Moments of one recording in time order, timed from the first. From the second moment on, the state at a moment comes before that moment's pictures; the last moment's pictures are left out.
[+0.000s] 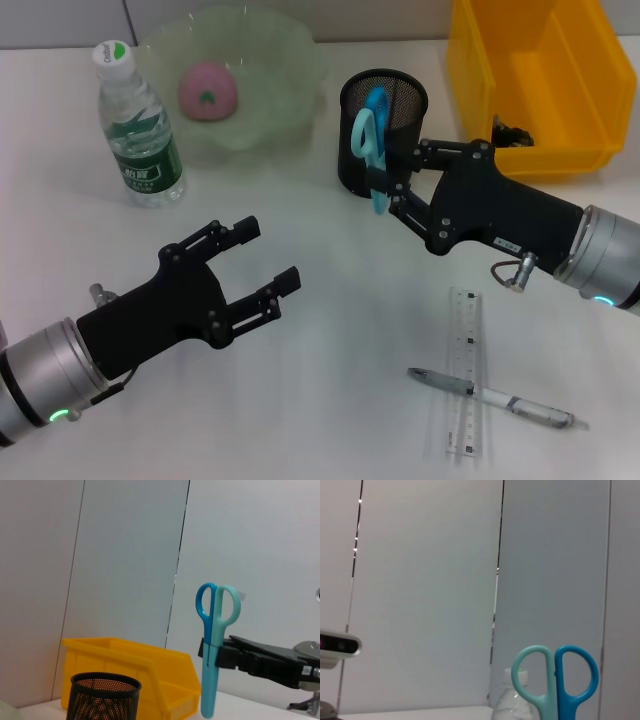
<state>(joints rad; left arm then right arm) -0.39 -2.08 0.82 0.10 1.54 1.59 -0.65 0.54 2.09 -1.08 -0.18 -1.23 -1.50 0.55</state>
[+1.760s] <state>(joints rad) -0.41 -2.08 0.80 0.08 1.53 1.59 -0.63 0.66 2.09 -1.08 -0.09 -1.10 -1.35 -0.25</state>
